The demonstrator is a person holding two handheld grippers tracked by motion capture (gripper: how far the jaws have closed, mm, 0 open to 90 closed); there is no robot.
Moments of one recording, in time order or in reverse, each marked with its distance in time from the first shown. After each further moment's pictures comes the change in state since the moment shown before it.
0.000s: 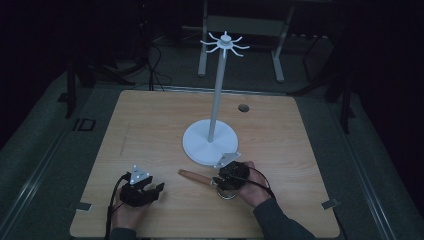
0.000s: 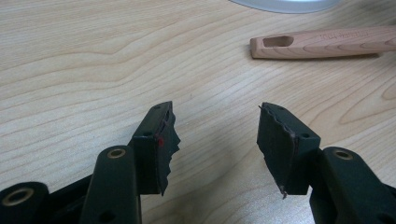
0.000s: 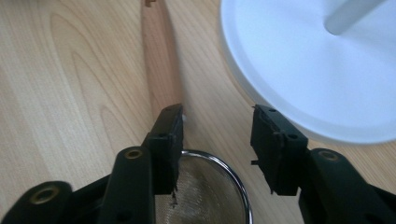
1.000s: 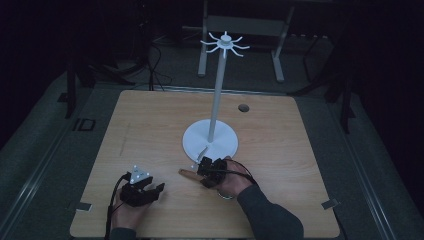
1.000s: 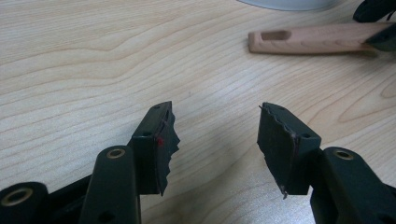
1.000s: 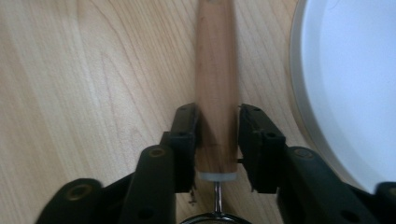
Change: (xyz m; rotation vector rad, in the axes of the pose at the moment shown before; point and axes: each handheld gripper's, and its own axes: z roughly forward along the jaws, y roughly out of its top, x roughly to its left) left arm 0.001 0.000 0.001 0.010 -0.009 -0.004; right arm 0.012 0.048 0.040 0.240 0.147 -0.111
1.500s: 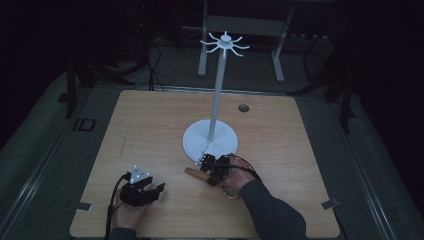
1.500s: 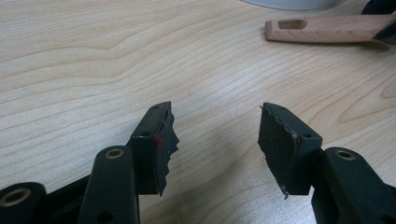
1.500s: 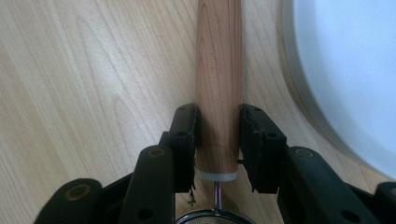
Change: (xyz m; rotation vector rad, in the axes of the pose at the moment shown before) left arm 0.000 0.000 0.001 0.004 -0.003 -0.006; right arm -0.016 -0.003 -0.001 0.122 0.040 0.029
